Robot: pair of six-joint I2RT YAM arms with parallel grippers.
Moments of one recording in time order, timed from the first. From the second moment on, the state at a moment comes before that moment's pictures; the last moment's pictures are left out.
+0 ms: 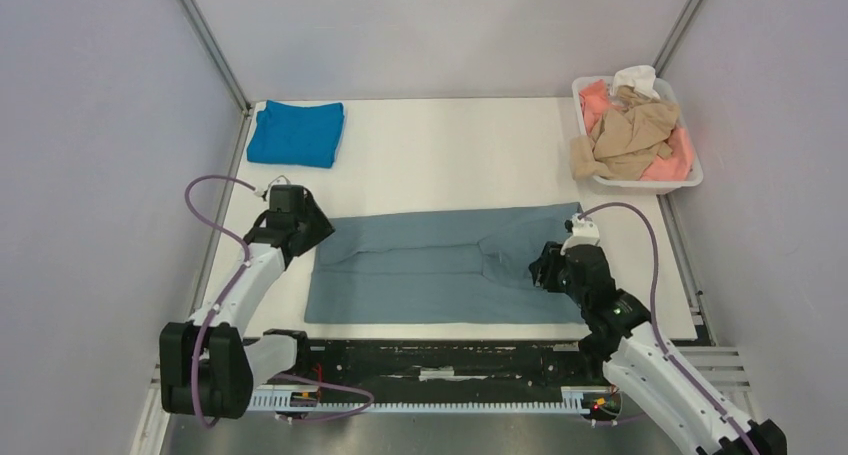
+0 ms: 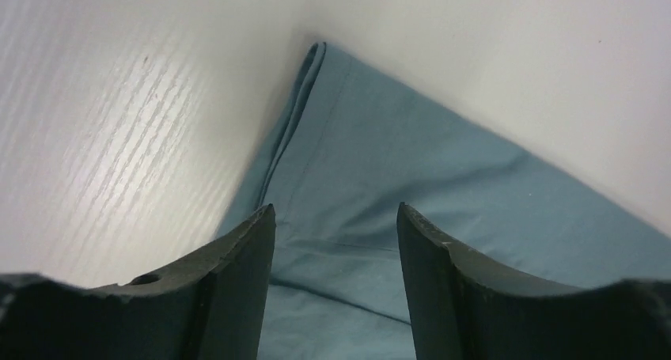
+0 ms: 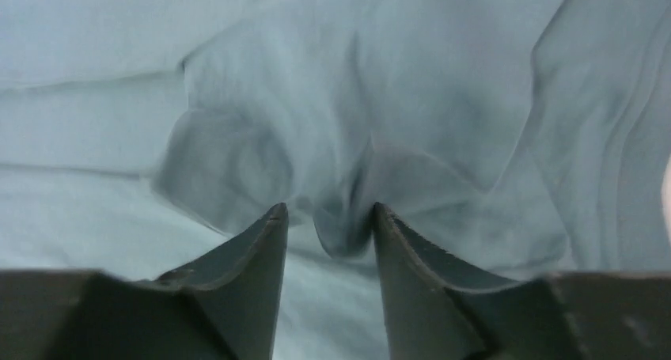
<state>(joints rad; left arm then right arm) -0.07 1.15 0.65 -0.38 -0.09 -0.64 0.46 0.58 0.29 -0.30 0.18 0.46</state>
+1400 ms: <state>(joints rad) -0.29 1.41 0.64 -0.16 0.05 -0.76 0.37 1.25 0.41 0.07 0.28 0.63</state>
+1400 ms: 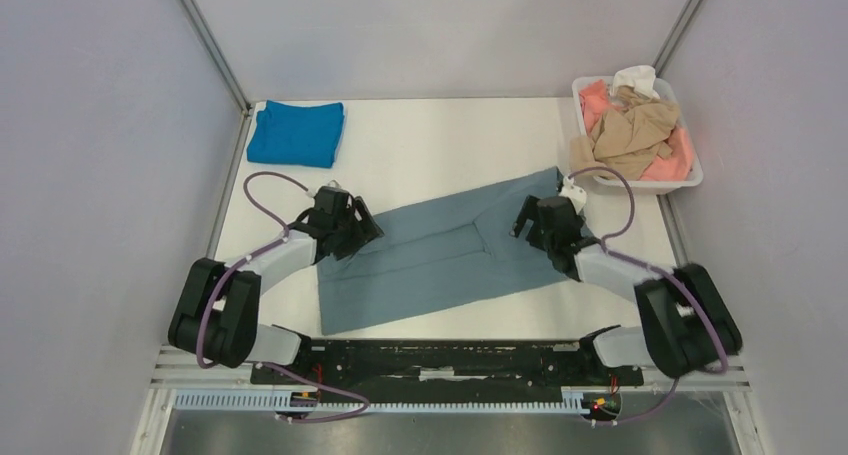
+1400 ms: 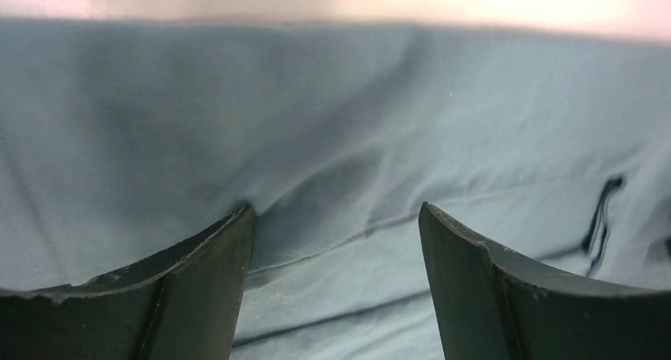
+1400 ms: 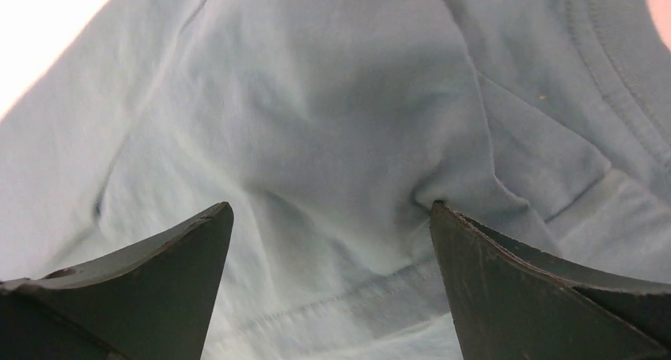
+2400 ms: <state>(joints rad) -1.13 1.32 0.64 -0.19 -0.29 -1.22 0.31 2.52 1.90 0.26 -0.14 0.53</state>
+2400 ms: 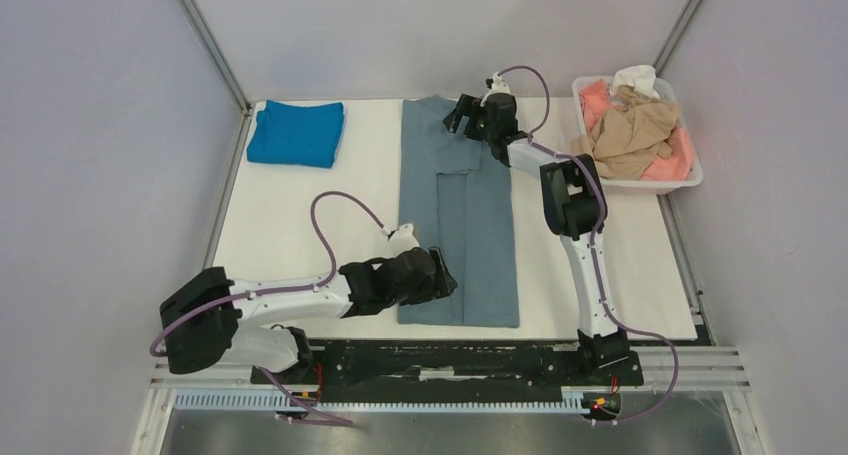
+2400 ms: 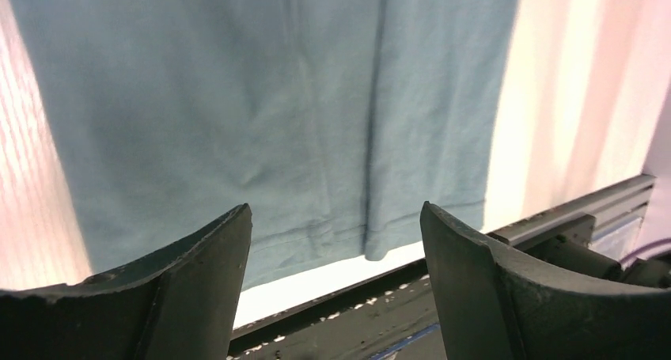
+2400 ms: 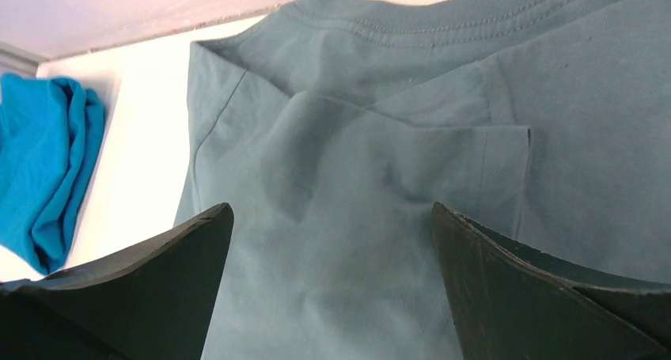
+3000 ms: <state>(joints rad) -1.13 1.09 0.60 -0.46 -0.34 -0.96 0.38 1.33 0.82 0.18 0.04 0.28</state>
